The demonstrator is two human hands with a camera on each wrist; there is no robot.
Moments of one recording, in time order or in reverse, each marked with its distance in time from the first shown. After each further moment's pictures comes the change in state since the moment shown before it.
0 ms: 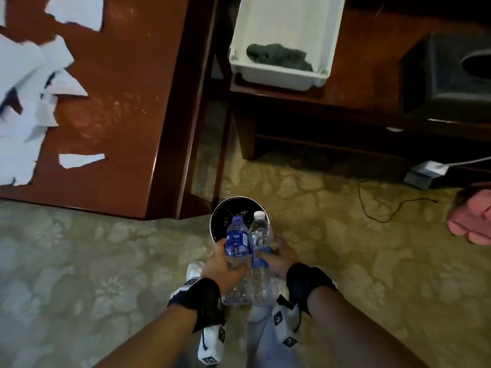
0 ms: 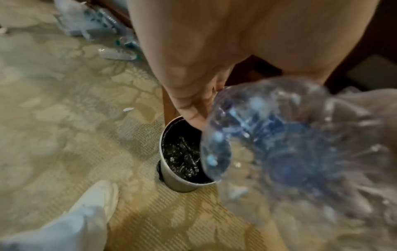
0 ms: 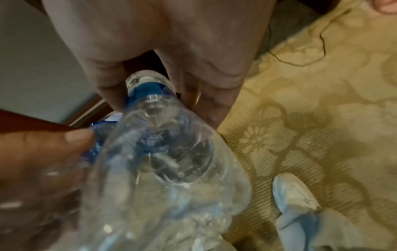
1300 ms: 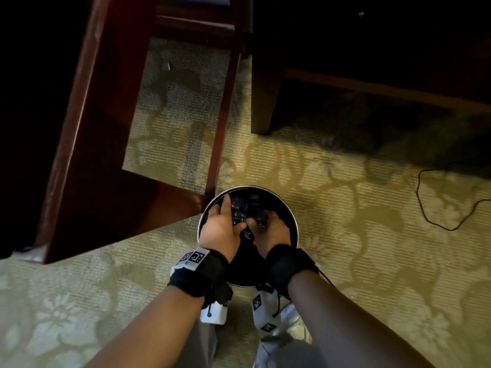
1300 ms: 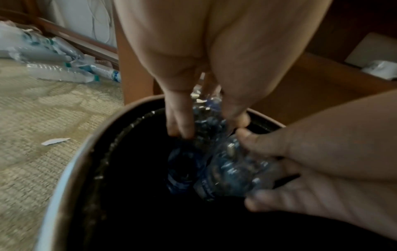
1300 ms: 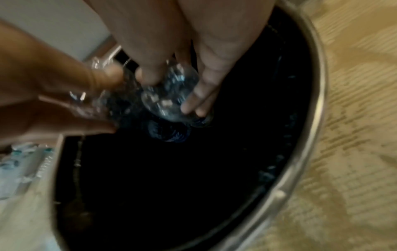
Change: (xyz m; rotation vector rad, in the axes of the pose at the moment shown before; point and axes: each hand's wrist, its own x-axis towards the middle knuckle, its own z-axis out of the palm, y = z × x) left_hand 0.252 -0.056 0.018 0.454 0.203 0.105; right_hand 0.290 0.041 0.083 -0.284 0.305 -0.142
